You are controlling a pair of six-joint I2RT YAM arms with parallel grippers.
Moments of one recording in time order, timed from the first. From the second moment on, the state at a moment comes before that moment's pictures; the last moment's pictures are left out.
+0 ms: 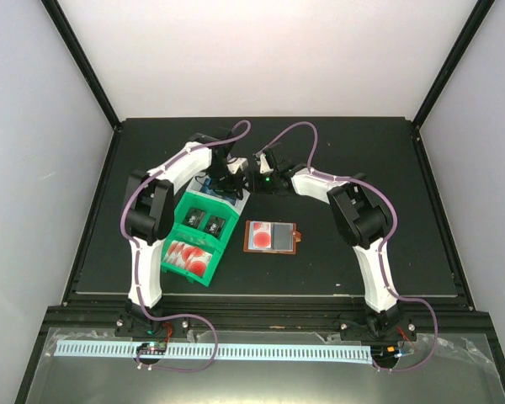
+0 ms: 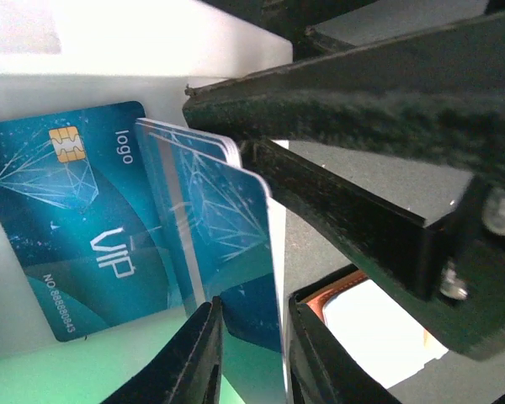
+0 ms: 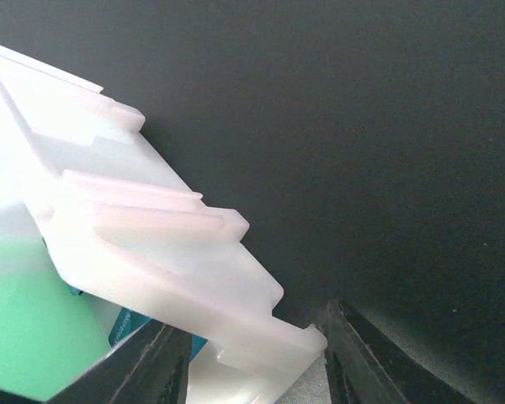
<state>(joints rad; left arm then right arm) -0.39 2.13 1.74 -1.05 0.36 -0.11 0.57 2.21 1.54 -0.17 -0.36 0.51</state>
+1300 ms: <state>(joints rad) -0.44 1.65 1.51 -0.88 0.08 -0.27 0.56 1.87 1.53 -0.45 -0.18 0.48</state>
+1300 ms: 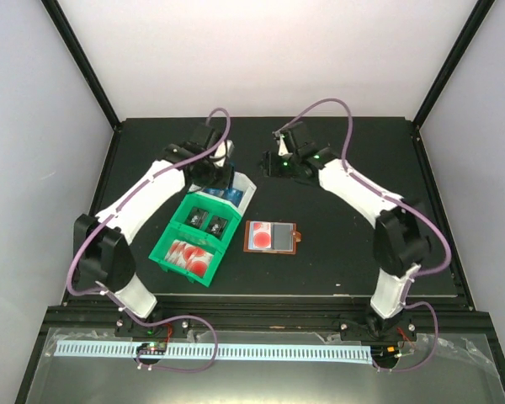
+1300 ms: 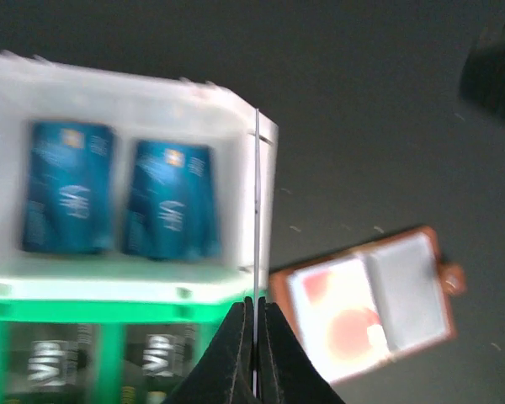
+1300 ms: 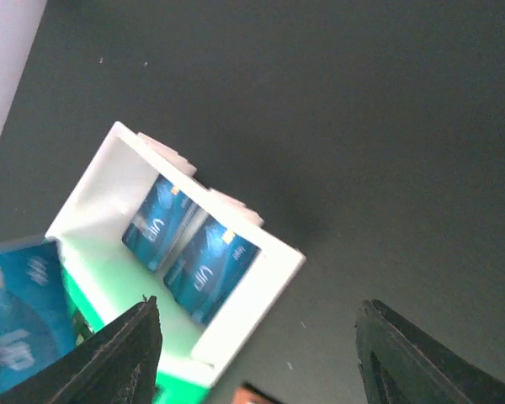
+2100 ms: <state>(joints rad) -0.68 1.49 0.81 -0.14 0.37 -0.81 0.75 1.44 0.83 -0.60 0.07 0.55</state>
